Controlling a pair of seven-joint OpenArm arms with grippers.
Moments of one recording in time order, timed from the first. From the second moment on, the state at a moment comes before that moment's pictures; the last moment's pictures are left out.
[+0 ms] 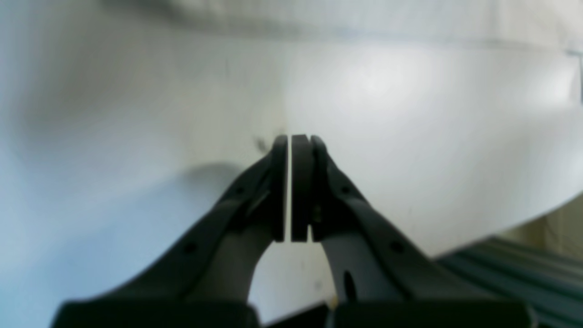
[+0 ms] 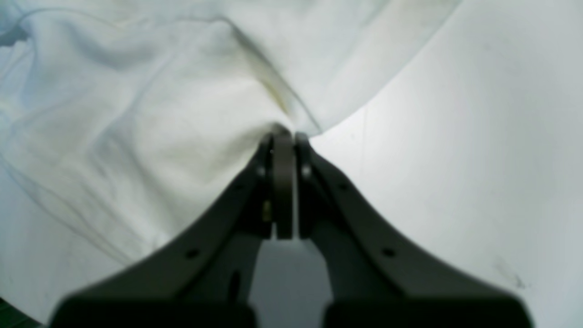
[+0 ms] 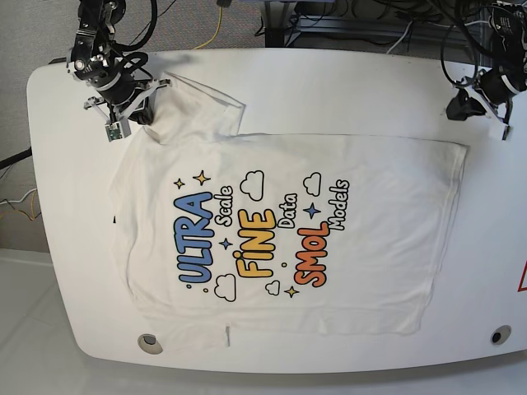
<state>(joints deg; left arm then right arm) 22.4 -28.1 -31.8 84.3 -53.0 -41.6 52.9 -23.2 12.1 19.4 96.7 17.8 27.3 -40.3</state>
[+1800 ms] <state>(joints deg) 15.9 -28.4 -34.2 83.8 -44.1 -36.5 50.8 -22.8 12.1 19.6 96.5 17.1 27.1 -39.8</state>
